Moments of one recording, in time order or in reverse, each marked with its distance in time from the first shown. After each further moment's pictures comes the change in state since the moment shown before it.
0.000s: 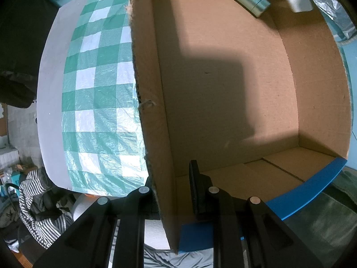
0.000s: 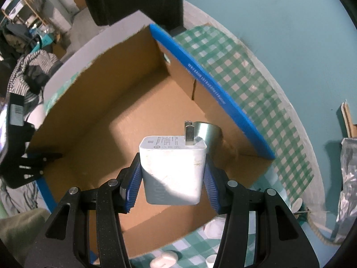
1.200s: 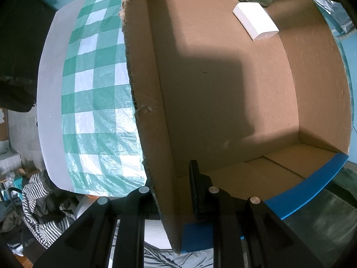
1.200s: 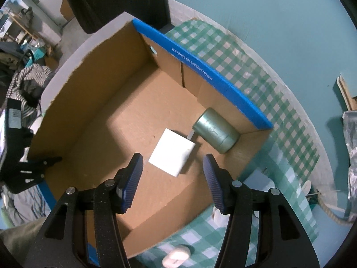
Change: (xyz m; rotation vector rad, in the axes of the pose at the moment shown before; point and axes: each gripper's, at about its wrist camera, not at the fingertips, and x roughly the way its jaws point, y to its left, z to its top) left arm -0.002 -0.008 0.002 0.023 0.004 0.008; right arm -0.014 -0.007 -0.021 0.116 -0.014 0.002
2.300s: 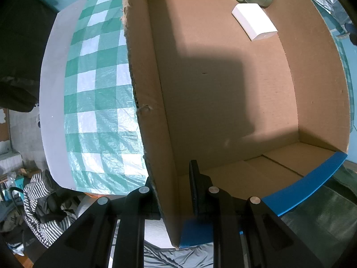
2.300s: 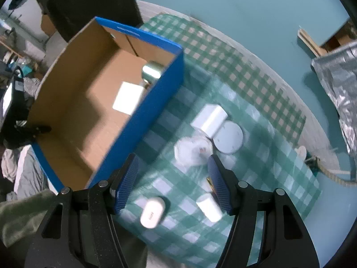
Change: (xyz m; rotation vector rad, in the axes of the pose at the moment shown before) left arm -0.005 -0.002 -0.001 0.003 -0.001 0.008; right arm -0.041 -0.068 -0.103 0.169 -0.003 -0.047
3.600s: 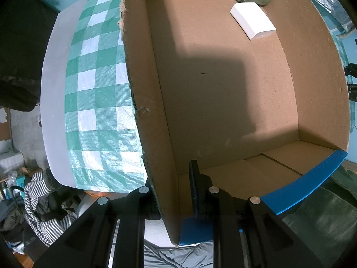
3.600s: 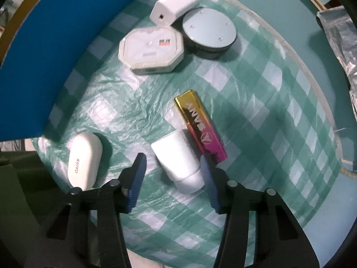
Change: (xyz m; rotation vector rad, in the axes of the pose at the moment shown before) left arm -0.002 0.003 -0.003 0.004 0.001 0.007; right arm 0.099 -0.058 -0.107 -0.050 0.159 -0.031
